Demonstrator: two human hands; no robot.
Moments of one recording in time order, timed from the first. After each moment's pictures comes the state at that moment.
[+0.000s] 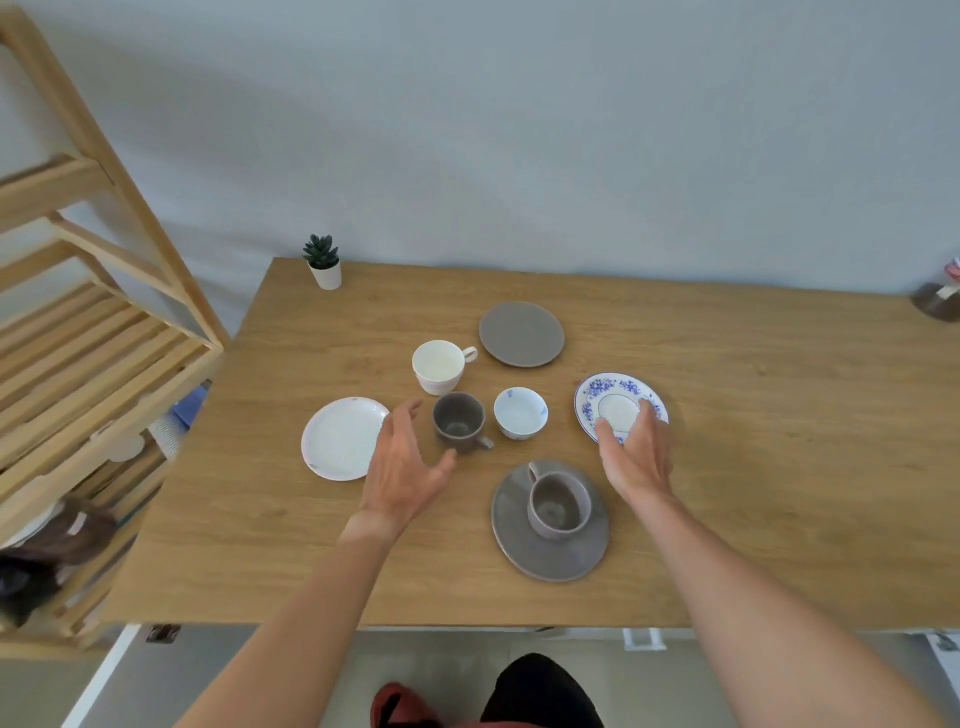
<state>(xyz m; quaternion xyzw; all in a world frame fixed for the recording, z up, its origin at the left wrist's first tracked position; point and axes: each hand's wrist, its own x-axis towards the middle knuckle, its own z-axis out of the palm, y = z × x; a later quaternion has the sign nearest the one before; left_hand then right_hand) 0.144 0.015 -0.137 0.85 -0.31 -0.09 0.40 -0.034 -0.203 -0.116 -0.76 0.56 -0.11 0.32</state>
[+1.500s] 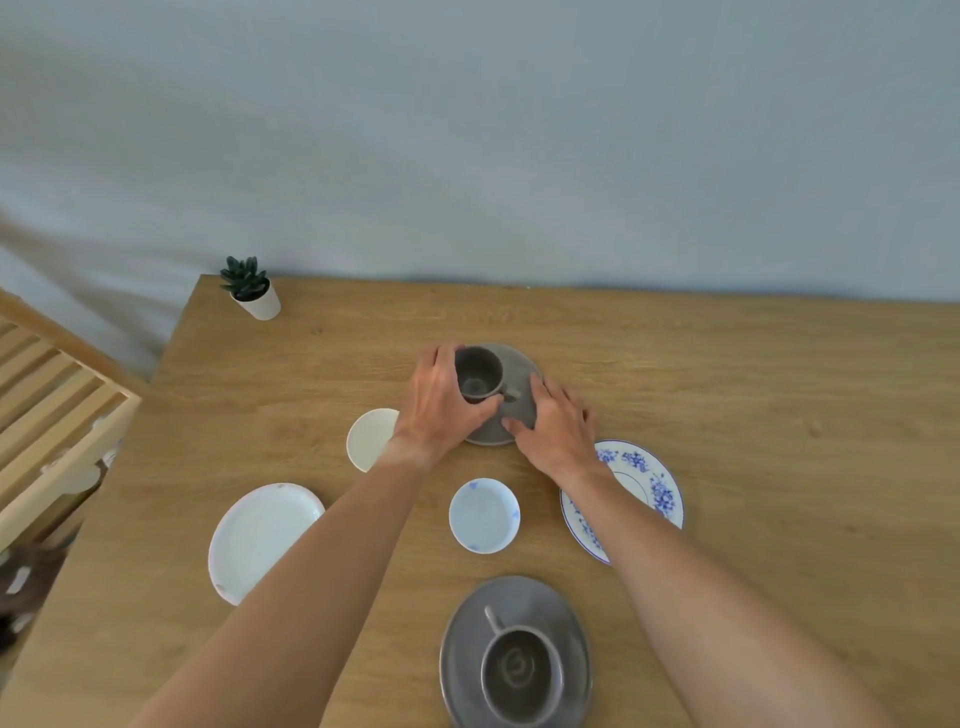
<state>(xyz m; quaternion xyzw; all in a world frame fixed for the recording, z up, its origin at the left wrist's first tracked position) 0.241 -0.202 -0.133 0.86 -0.37 -0.06 0.34 0.117 -0.315 -0.160 -0.90 0.38 0.01 0.23</state>
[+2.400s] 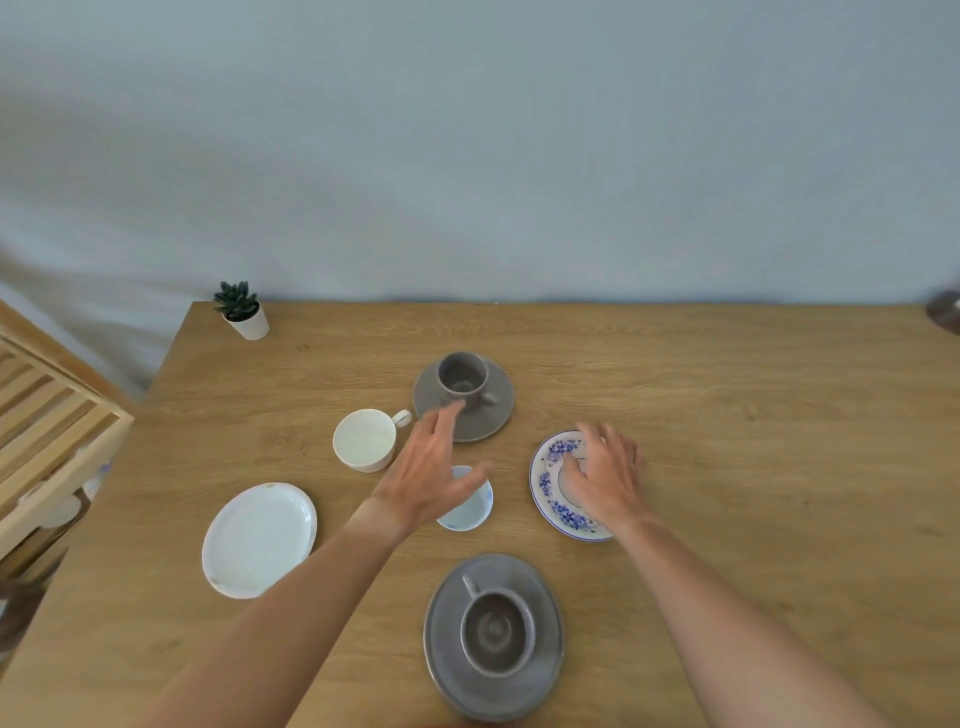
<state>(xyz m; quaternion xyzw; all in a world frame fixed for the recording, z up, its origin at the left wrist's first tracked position) 0.172 -0.144 -0.115 0.83 -0.47 -0.16 0.26 -0.002 -0.320 -0.150 -0.88 0.43 -0.02 0.19</state>
